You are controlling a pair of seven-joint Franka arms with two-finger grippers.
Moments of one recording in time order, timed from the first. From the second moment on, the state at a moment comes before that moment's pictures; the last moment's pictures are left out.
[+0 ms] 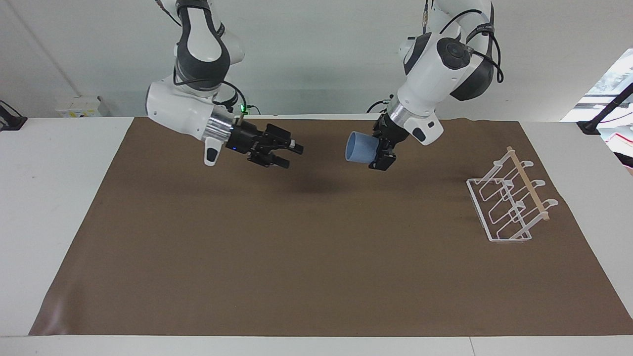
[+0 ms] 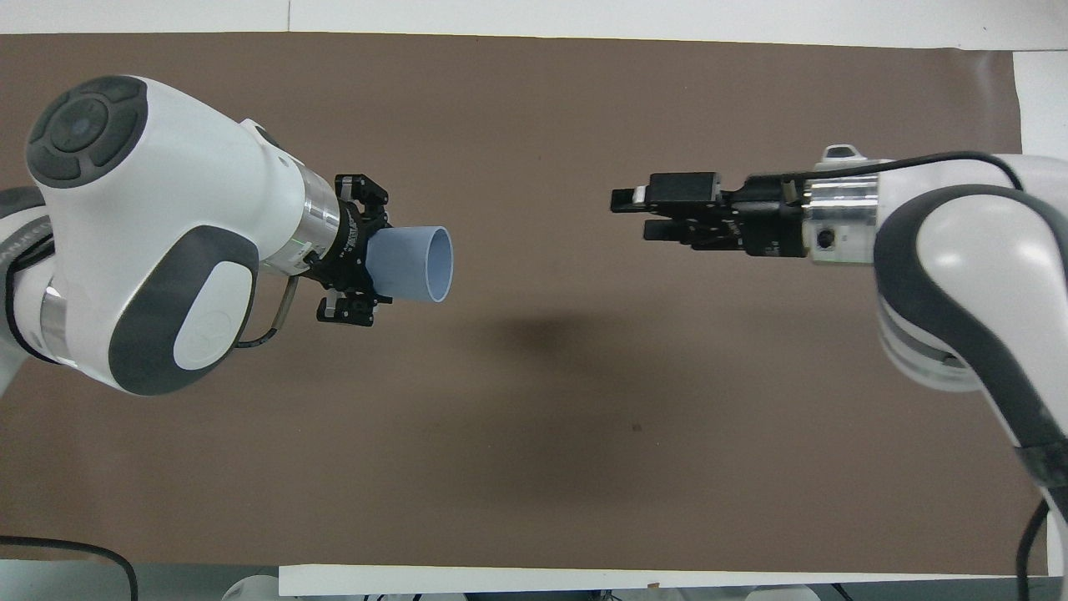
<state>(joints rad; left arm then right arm) -0.42 0.05 -0.08 -1.78 -0.08 1.80 -1.86 0.08 -0.02 0.00 -1.99 1.00 2.03 -0.18</state>
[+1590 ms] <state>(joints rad) -0.32 0.31 -0.08 -1.90 1.47 1.48 -2.05 -0.04 -0.05 -0.05 -1.54 -0.09 1.34 -0.12</state>
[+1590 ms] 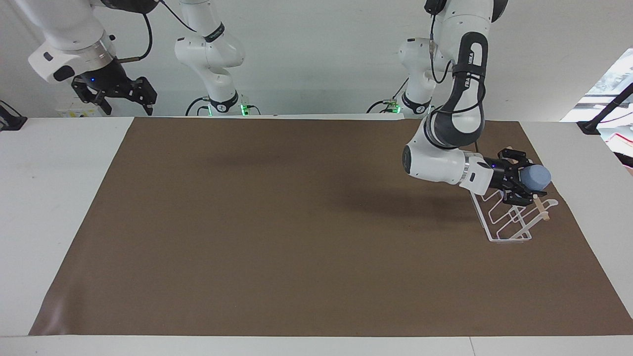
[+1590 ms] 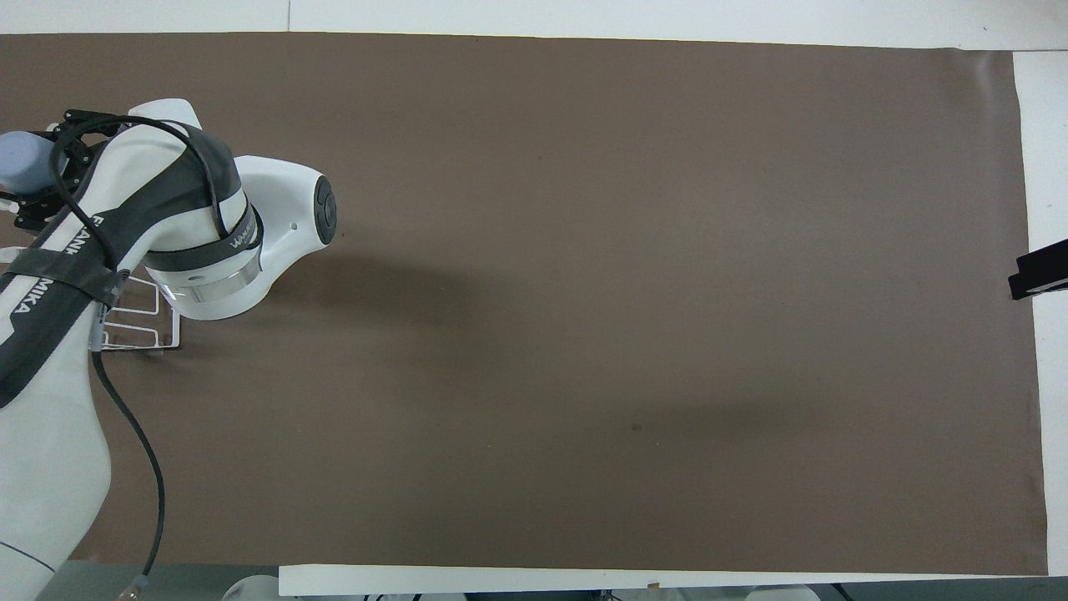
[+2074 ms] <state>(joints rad) -0.32 0.34 -0.08 -1.89 1.48 1.48 -2.11 -0.03 -0.05 -0.08 -1.55 -0.09 1.34 -0.12</state>
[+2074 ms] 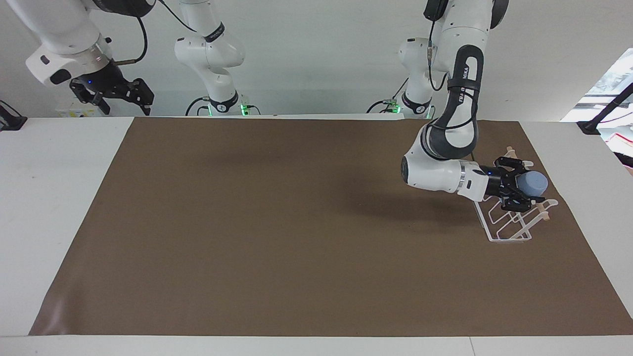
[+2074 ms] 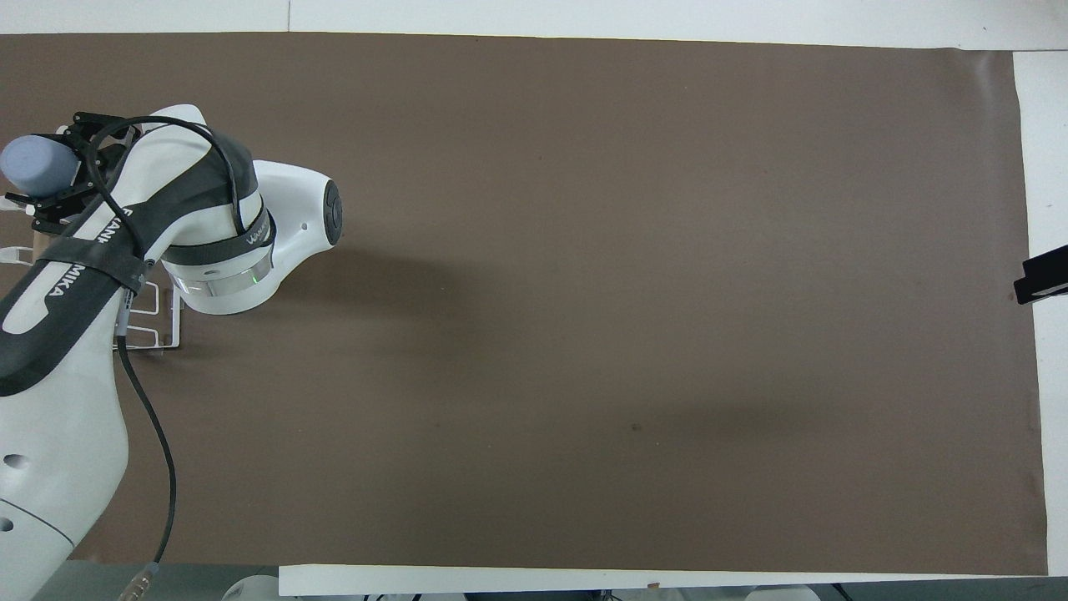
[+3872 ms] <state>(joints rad) -0.24 0.40 -0.08 -1.88 1.49 1.58 -2.22 -0.03 -0.05 -0.08 -1.55 -0.09 1.34 -0.12</state>
